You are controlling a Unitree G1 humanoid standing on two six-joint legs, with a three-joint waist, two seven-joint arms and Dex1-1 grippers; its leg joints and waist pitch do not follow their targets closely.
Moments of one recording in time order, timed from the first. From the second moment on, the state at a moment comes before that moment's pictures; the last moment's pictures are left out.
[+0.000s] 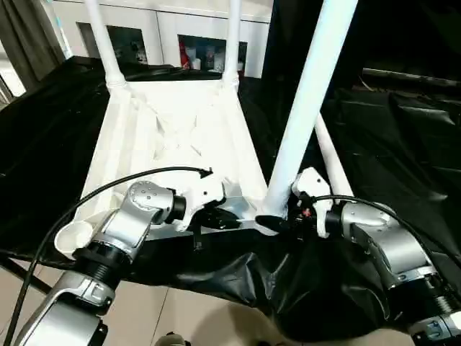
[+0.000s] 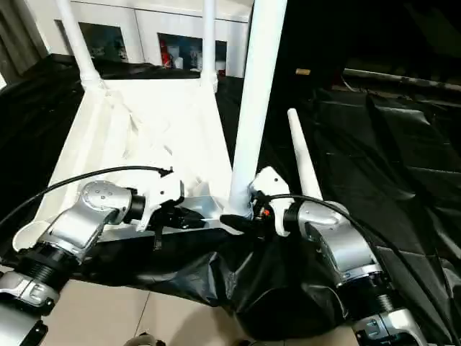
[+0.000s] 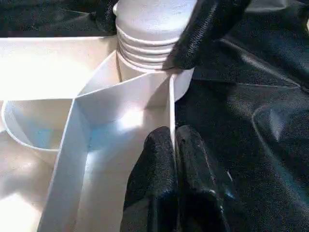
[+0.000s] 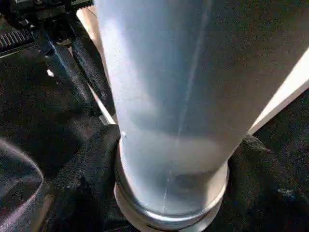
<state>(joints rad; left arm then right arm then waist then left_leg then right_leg) -0.58 0.36 -0.32 0.46 0.00 0.15 -1.20 -0.39 -0.42 0.22 0.24 0.18 0.30 0.94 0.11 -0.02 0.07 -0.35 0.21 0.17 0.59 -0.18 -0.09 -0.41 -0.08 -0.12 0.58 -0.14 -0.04</state>
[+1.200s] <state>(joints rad) -0.74 0.09 -0.27 0.75 0.09 0.22 -0.70 -0.58 -0.06 -0.03 0.63 0.13 0.21 0.27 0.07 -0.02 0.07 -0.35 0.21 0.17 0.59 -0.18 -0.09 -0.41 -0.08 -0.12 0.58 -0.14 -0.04</state>
